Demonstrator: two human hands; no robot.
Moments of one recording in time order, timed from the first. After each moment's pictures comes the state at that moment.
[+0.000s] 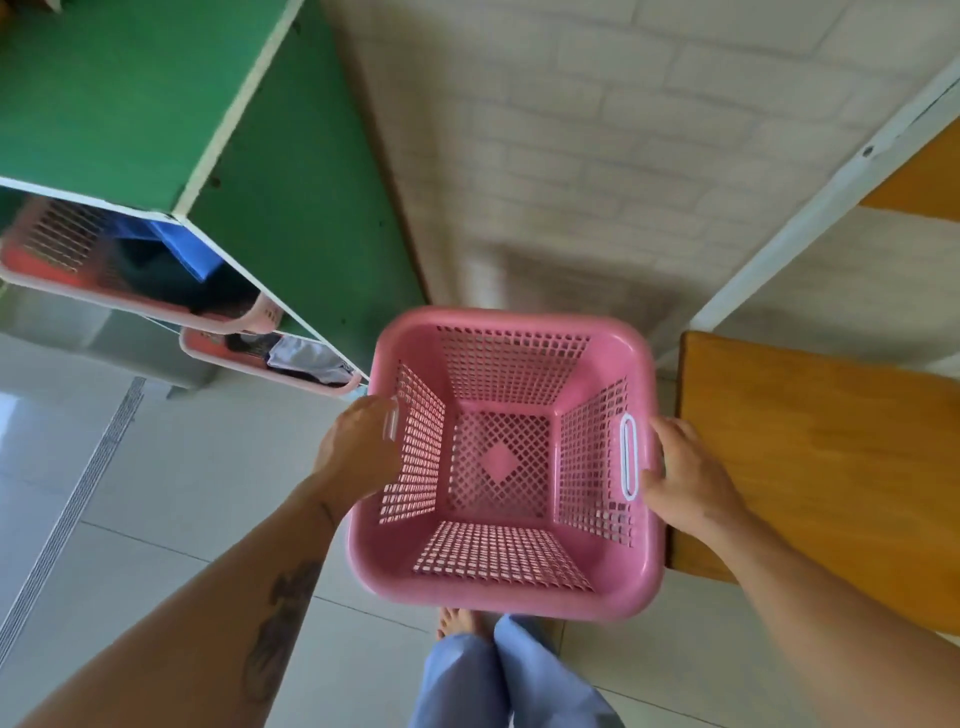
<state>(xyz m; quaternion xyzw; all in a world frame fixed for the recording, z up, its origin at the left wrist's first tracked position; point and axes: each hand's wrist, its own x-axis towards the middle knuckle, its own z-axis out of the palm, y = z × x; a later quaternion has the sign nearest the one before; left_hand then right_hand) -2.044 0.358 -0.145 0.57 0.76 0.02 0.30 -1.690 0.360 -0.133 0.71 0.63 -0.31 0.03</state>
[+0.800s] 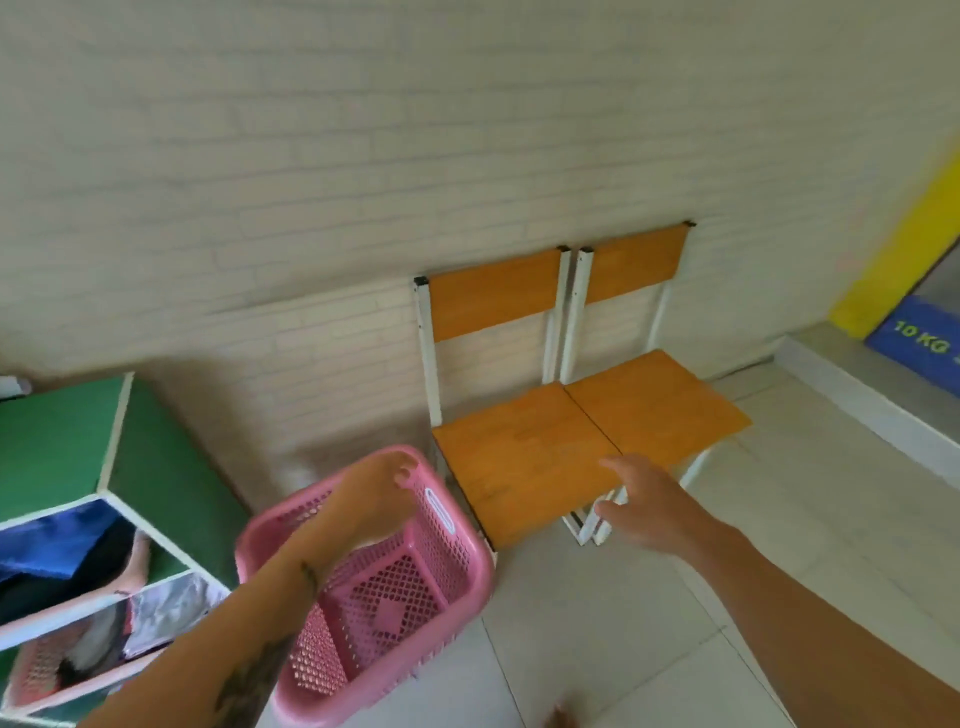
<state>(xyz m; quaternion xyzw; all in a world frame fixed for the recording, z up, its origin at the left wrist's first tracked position) -1.890 0.248 0.135 0.84 0.44 0.04 0.32 -1.629 0.064 0.151 0.84 0.45 -0.26 -0.15</state>
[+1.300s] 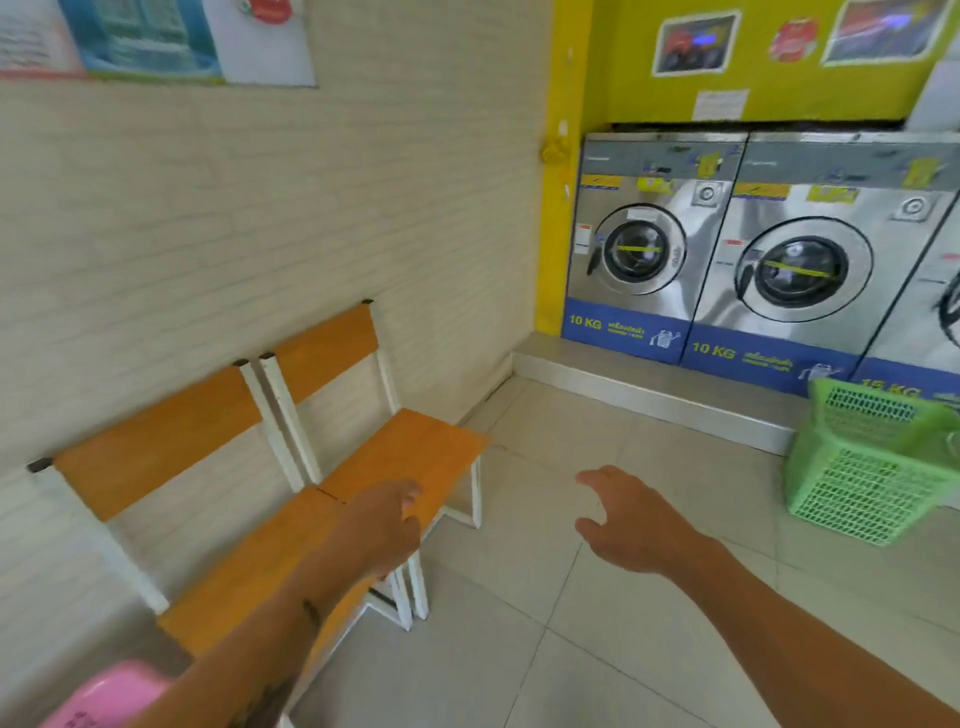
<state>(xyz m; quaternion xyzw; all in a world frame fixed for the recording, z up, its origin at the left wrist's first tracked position) -1.590 0.044 0.198 0.95 0.17 -0.02 0.27 -1.483 -0.237 0.216 0.94 0.26 -0.10 -0.19</state>
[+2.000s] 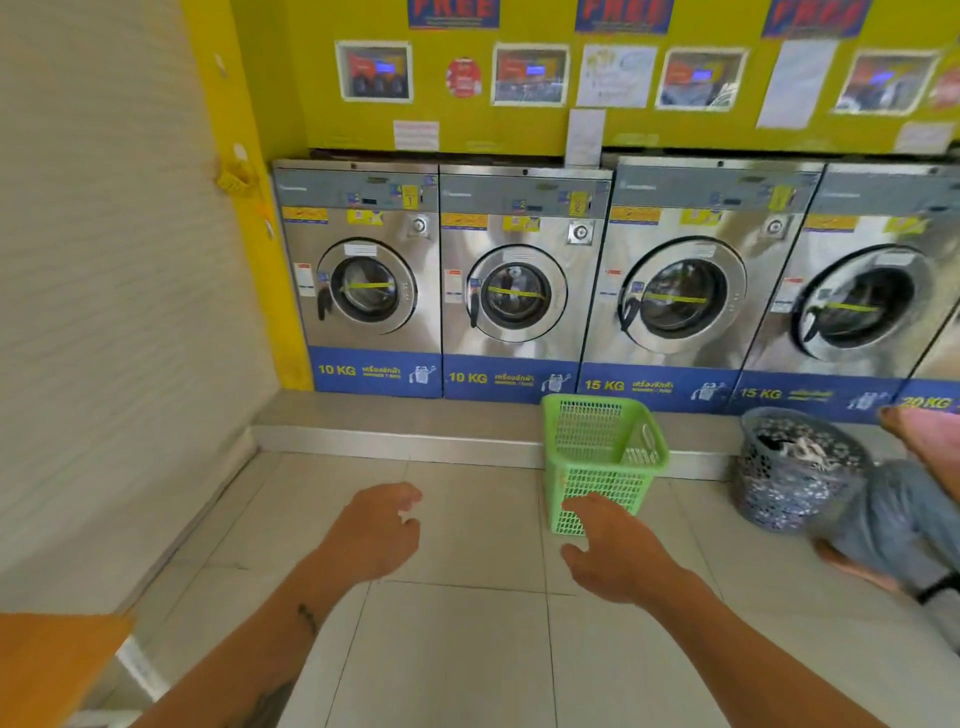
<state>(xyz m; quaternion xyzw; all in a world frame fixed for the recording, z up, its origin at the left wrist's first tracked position) -1.141 -0.359 0.214 0.94 -0.04 -0.06 0.32 -1.182 -0.633 0.217 0.98 0.02 -0.05 -0.19</state>
